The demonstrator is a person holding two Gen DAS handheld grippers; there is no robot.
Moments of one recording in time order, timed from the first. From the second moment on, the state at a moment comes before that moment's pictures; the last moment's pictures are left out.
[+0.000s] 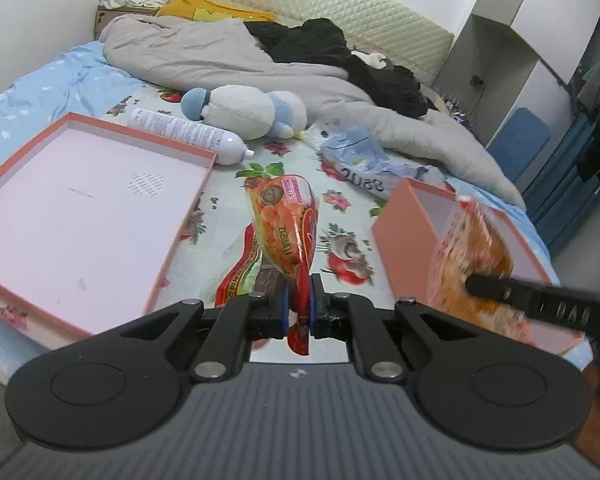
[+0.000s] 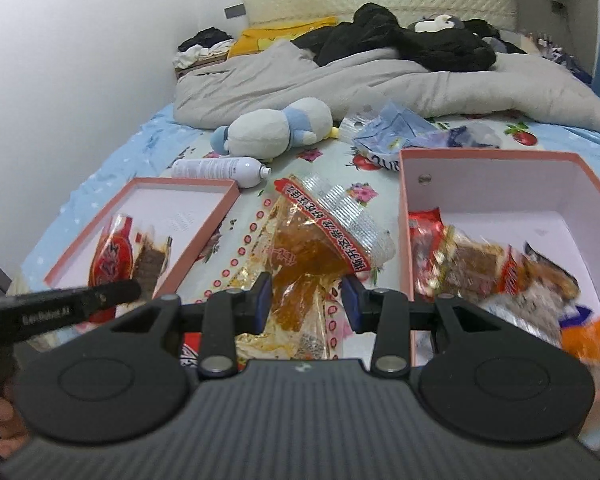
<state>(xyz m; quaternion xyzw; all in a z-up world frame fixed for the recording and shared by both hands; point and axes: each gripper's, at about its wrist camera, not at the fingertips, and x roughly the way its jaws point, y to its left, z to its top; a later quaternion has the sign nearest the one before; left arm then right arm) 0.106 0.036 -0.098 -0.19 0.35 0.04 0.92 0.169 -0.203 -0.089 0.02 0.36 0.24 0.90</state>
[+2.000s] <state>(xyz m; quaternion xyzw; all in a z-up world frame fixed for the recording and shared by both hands) 0.220 -0.171 -0.067 -0.14 0.42 -0.15 0.89 0.158 -0.372 -0.082 0.08 0.35 0.08 0.93</state>
